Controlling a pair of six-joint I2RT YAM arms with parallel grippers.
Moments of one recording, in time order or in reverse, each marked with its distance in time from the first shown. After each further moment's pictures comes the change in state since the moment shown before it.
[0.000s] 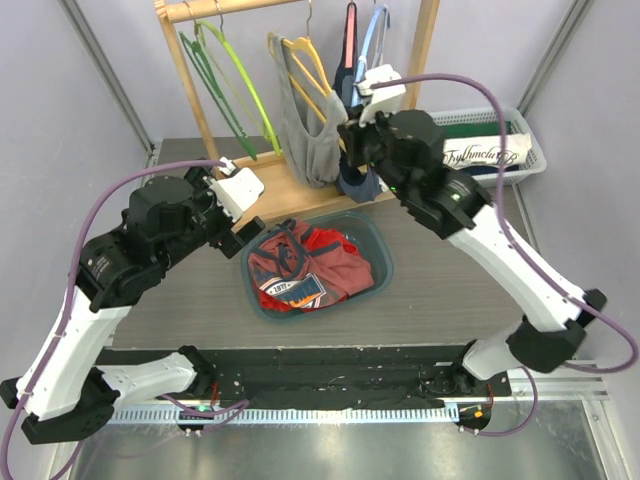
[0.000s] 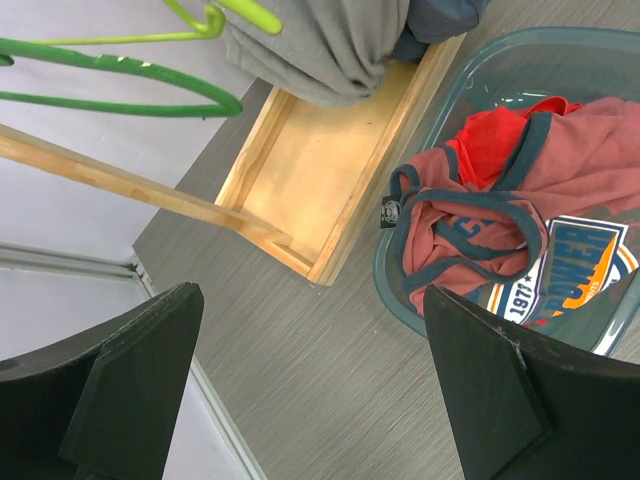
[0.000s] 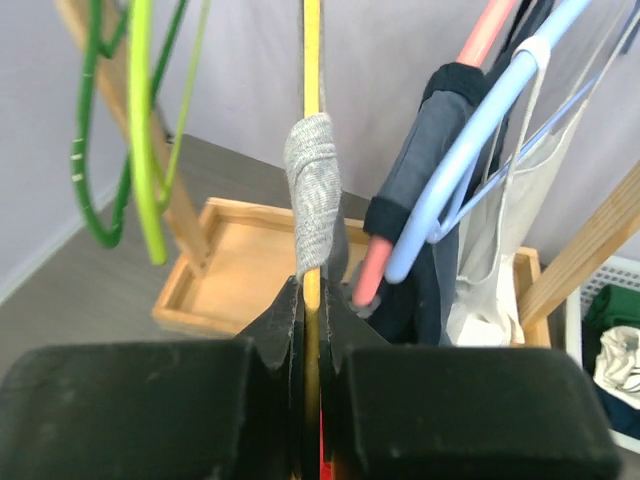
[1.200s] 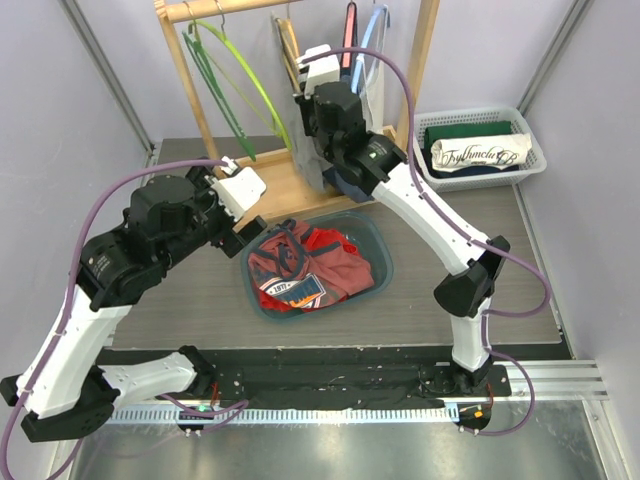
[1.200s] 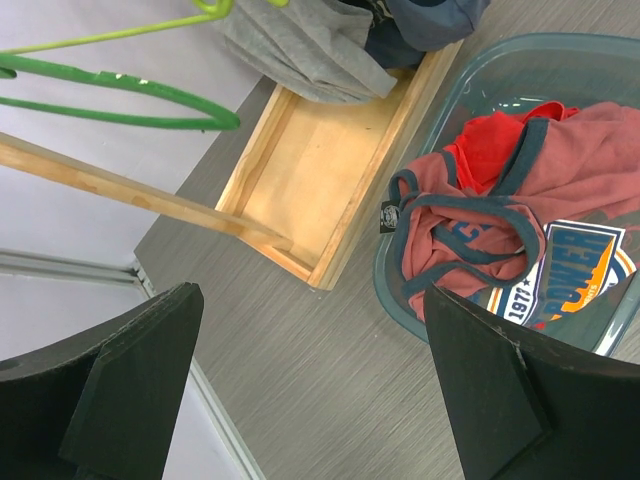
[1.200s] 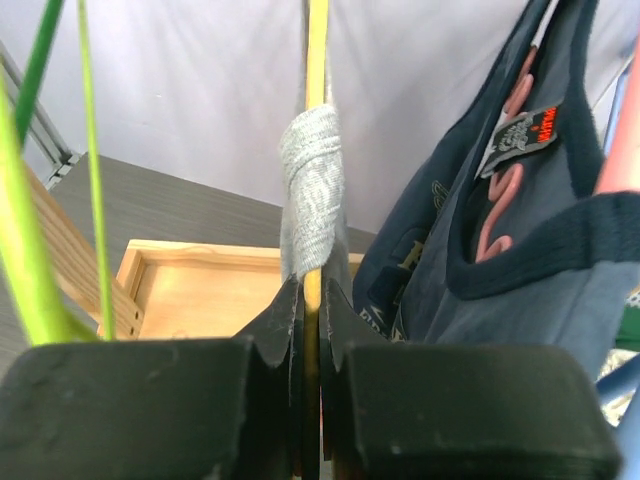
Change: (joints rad) left arm -0.014 0.010 0.016 0.001 -0.006 0.000; right arm -0.030 0.476 0.478 -0.058 0.130 -0.028
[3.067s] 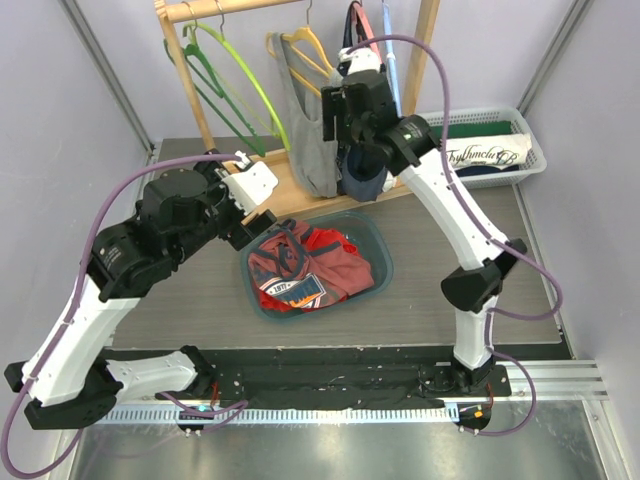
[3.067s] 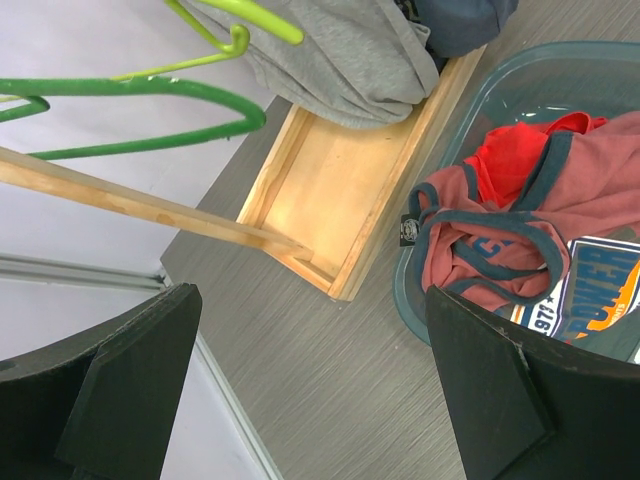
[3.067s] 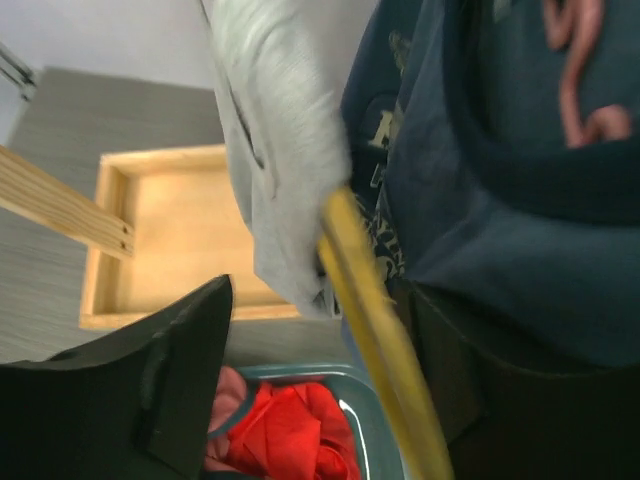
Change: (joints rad) left arm -0.053 0.055 0.037 0.022 -0.084 0.031; right arm -0.119 -0.048 0.064 -0.388 -0.108 0.251
